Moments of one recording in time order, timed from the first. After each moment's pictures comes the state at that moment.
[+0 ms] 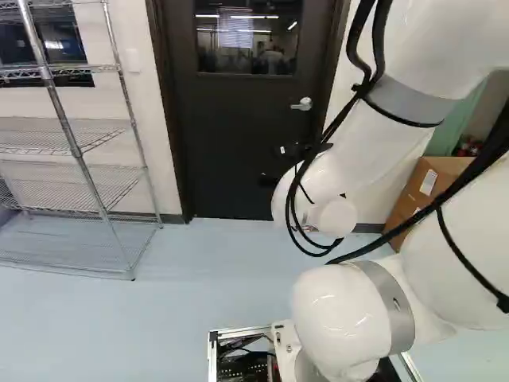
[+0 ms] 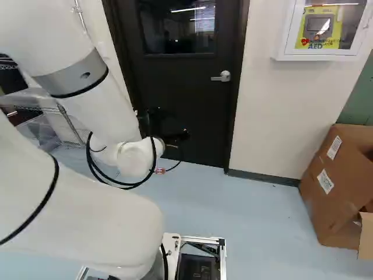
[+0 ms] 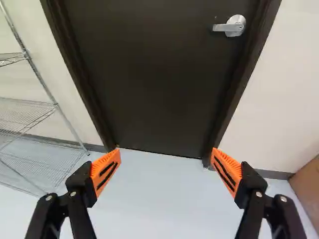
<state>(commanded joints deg) 0.0 16.0 -5.0 0.0 50.0 0.0</state>
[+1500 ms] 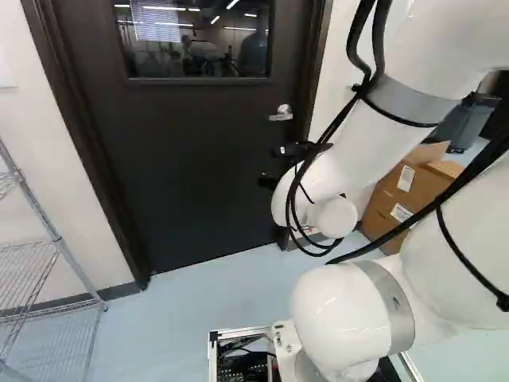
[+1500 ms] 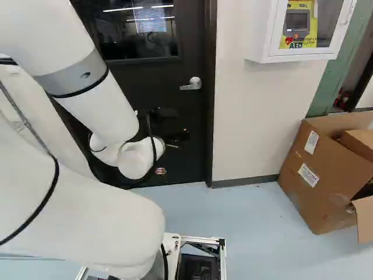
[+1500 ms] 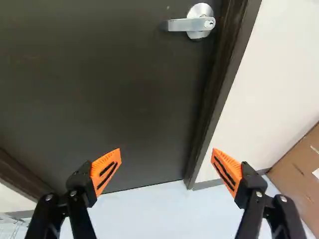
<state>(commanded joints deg) 0.0 16.0 -5.0 0.0 50.0 0.0</state>
